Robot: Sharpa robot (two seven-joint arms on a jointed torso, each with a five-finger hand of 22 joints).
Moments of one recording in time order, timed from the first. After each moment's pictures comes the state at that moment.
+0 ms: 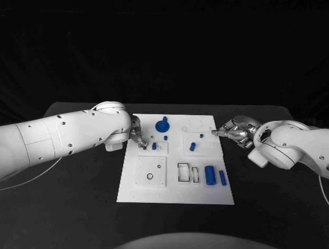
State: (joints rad) left arm 1.36 -0.56 -0.22 1.27 -1.03 0.15 -0.66; left_hand 1.34 -0.10 0.30 0.31 0.55 1.10 0.03 0.24 0.97 1.47 -0.03 1.57 1.31 1.46 -0.07 1.57 1.31 0.01 1.47 0.05 1.57 1.31; right arm 1.29 -0.98 -0.21 1.61 -0.78 -0.29 -0.30; right_hand 1.17 0.09 0.11 0.21 0.33 0.87 0.21 0.08 0.08 1.47 0.12 1.57 1.31 1.46 0.06 1.57 1.31 0.01 1.47 0.18 1.57 1.31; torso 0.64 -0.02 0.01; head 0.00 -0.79
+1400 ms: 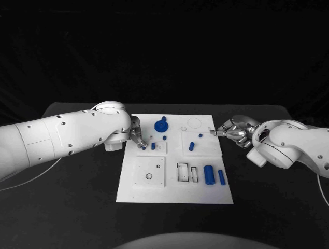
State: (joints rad) left arm 1.36 -0.55 -0.22 1.27 -1.03 0.17 -0.66; left_hand 1.33 -0.11 0.31 0.31 0.55 1.10 0.03 0.24 0.97 1.47 -0.03 1.57 1.31 1.46 -0.07 1.57 1.31 0.01 1.47 0.05 1.57 1.31; right arm 1.29 -0.98 -0.21 1.61 -0.78 -0.29 -0.30; right_hand 1.17 0.09 0.11 0.21 0.33 0.87 0.21 0.08 0.08 1.47 0.12 1.57 1.31 1.46 0.06 1.57 1.31 0.01 1.47 0.18 1.57 1.31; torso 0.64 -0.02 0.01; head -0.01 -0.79
